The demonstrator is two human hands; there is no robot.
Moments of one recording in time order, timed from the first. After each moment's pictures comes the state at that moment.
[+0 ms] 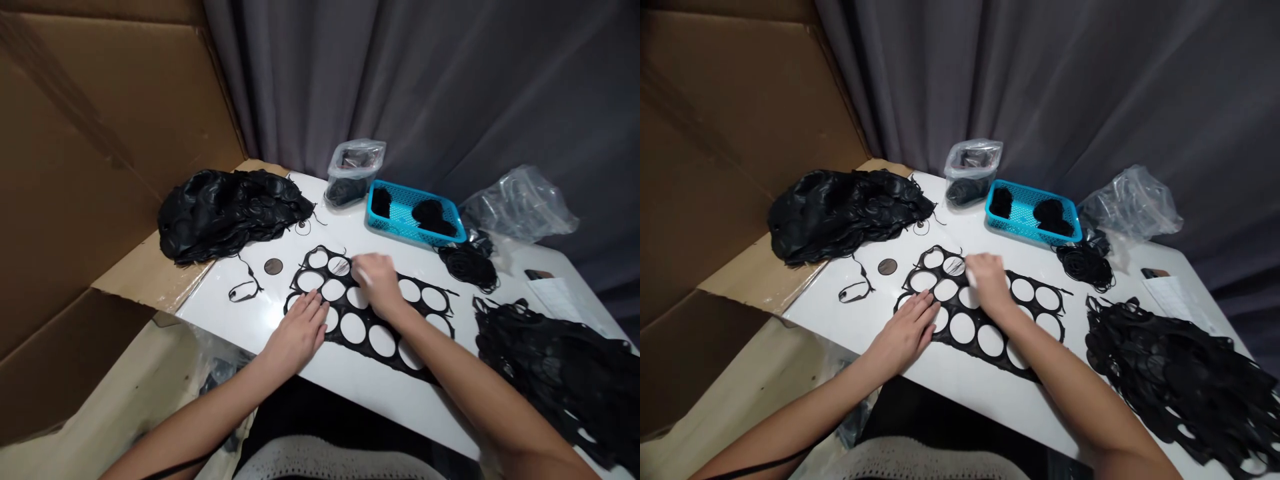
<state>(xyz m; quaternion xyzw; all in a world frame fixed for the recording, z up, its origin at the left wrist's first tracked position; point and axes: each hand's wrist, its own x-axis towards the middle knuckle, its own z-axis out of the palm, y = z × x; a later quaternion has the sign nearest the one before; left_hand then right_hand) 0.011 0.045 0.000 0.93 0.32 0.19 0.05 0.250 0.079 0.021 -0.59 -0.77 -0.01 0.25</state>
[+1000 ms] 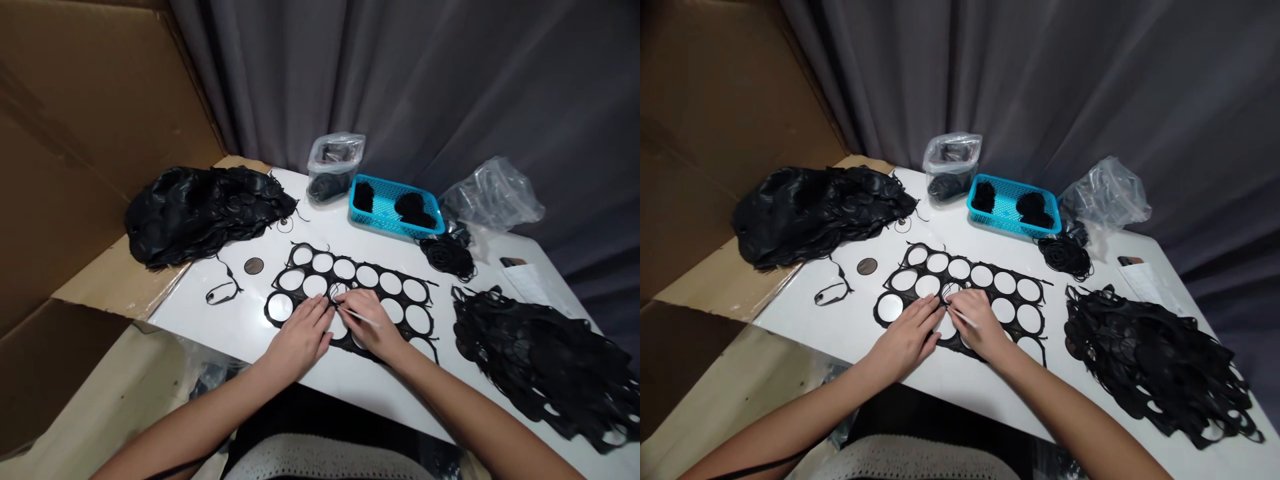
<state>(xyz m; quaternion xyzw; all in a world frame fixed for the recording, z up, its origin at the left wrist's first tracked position) 0.045 0.034 0.001 0.94 0.27 0.18 0.07 0.245 0.003 0.010 -0.54 -0.77 0.16 0.30</state>
